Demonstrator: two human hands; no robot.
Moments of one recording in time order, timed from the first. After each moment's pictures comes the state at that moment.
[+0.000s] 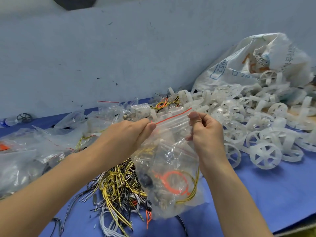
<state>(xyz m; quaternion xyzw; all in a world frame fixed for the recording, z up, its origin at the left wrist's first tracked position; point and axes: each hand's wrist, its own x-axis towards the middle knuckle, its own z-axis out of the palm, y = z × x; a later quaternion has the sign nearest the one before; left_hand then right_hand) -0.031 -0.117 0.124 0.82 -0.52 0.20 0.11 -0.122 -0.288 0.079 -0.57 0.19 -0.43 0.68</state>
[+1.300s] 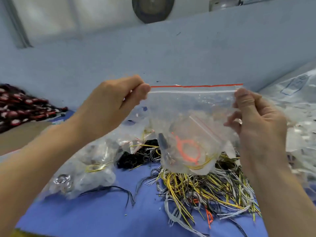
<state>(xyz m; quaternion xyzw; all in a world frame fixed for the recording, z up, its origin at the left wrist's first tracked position) -0.041 0.053 0.226 0.80 -0.44 0.37 0.19 -0.121 -0.191 0.155 -0.53 -0.02 -0.45 0.72</state>
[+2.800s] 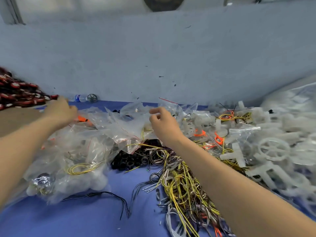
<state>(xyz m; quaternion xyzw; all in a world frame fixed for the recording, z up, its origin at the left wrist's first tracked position) 0.156 0.202 0.143 0.95 0.12 0.22 0.17 0.059 -0.095 0.105 -0.83 -0.03 -0.17 0.53</state>
